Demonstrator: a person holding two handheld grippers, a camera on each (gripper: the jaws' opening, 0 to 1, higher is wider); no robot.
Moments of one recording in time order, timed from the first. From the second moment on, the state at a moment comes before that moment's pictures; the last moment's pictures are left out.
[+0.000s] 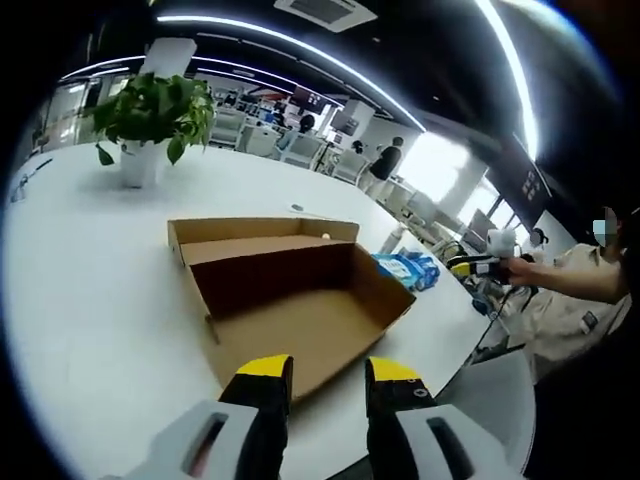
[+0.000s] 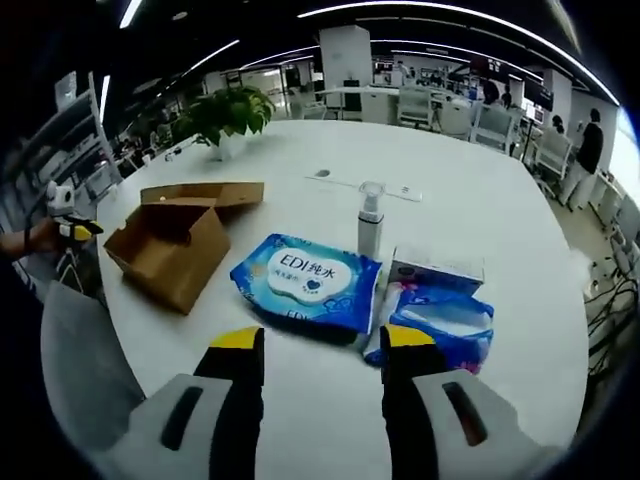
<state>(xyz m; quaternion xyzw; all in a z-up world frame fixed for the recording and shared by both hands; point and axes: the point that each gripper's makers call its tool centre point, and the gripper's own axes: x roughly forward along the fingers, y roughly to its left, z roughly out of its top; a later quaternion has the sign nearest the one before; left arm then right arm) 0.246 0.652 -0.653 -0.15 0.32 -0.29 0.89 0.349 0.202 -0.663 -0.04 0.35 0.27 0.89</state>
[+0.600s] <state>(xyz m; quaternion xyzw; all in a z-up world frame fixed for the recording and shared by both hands) 0.268 0.695 -0.653 -0.18 0.30 -0.19 0.92 0.327 0.201 -0.674 -0.02 0.36 0.26 0.89</state>
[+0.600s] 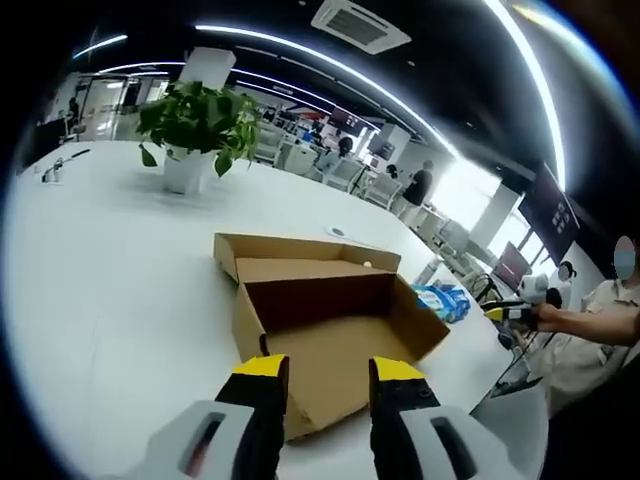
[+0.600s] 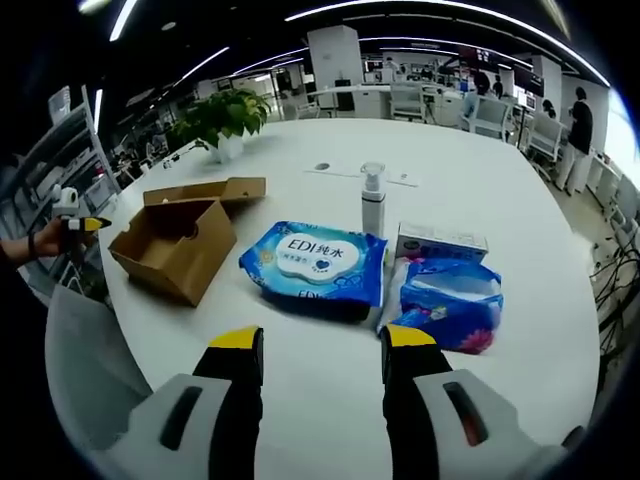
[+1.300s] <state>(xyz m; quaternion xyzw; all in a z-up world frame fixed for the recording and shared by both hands) 0.276 0.705 -0.698 -0.17 0.35 -0.12 0.91 0.302 0.204 -0.680 0.00 0.36 0.26 0.90</state>
